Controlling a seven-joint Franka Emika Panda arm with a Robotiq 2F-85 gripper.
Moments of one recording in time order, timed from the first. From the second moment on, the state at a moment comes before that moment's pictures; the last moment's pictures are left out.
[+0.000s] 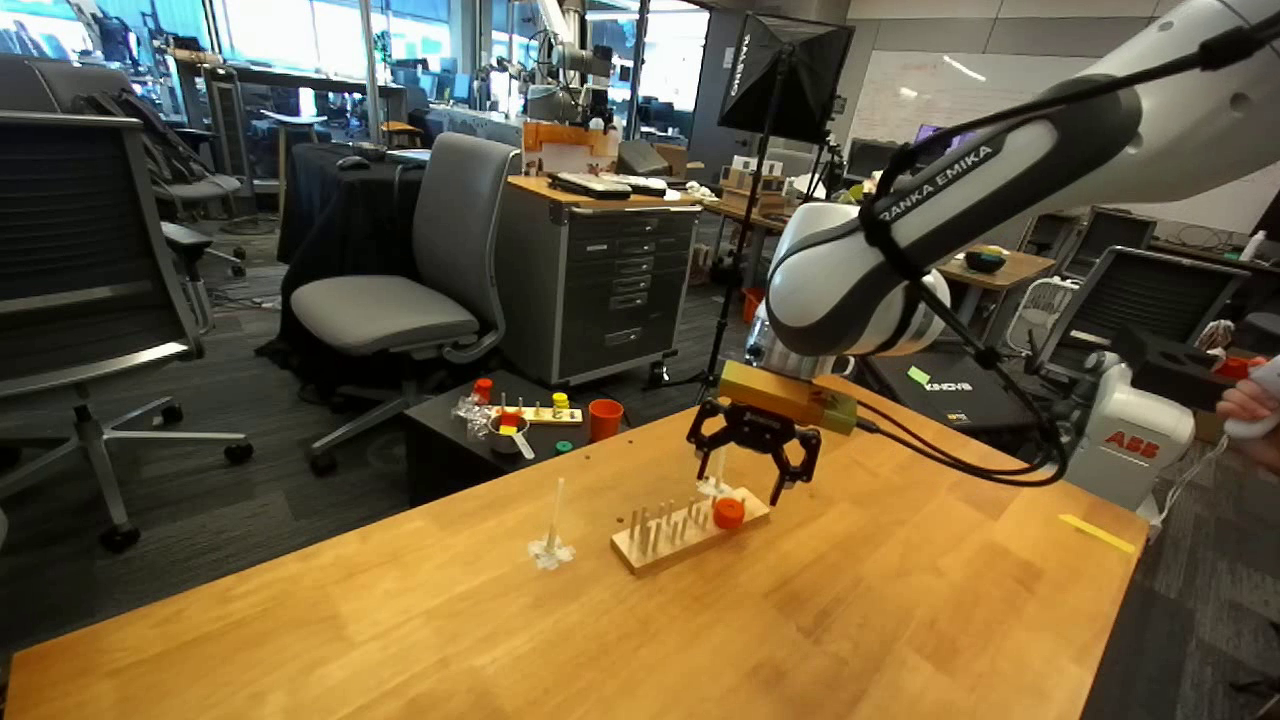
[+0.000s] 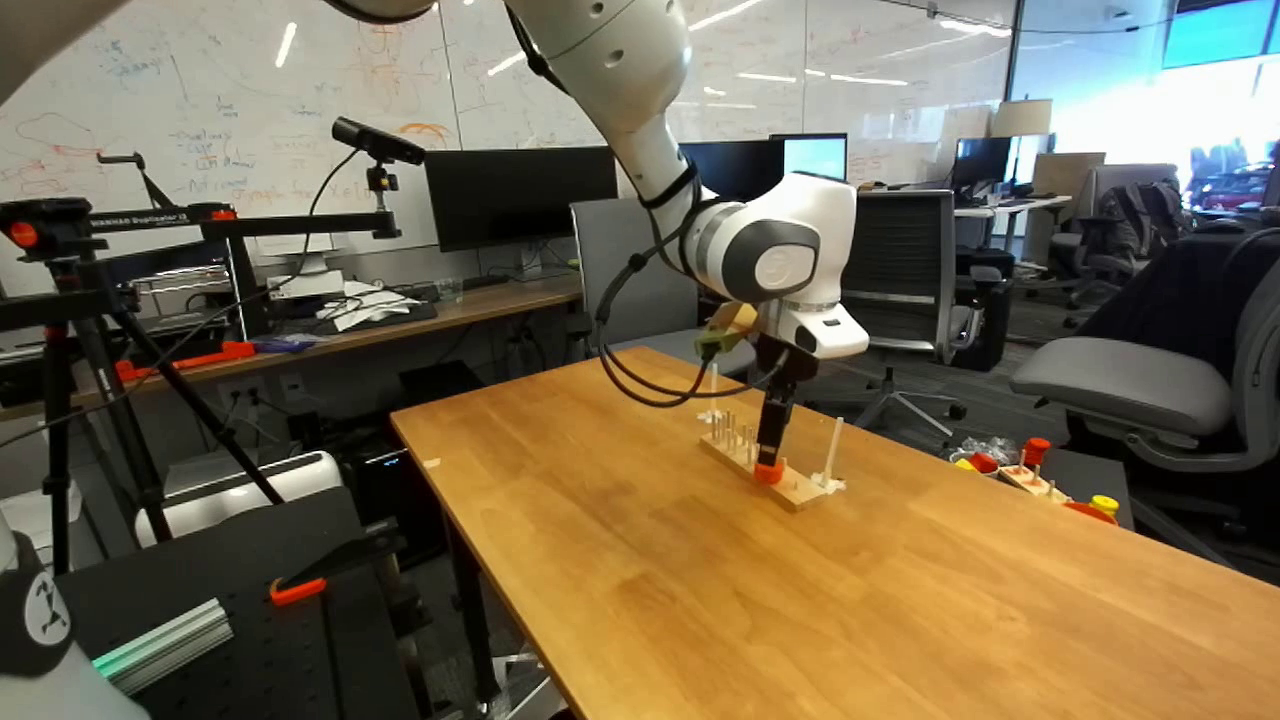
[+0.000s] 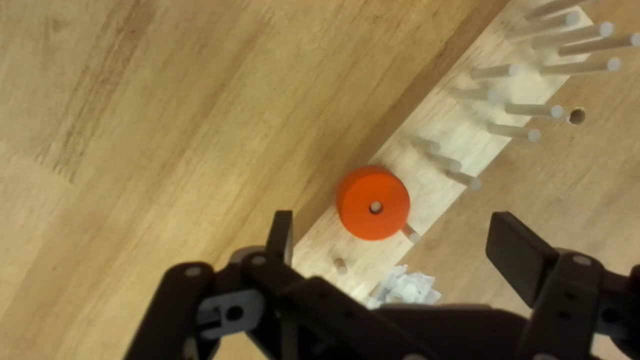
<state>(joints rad) 0.15 0.89 -0.05 -1.59 0.29 2.46 0.83</state>
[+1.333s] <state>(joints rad) 0.09 0.10 -0.09 -1.97 0.10 2.17 0.82</state>
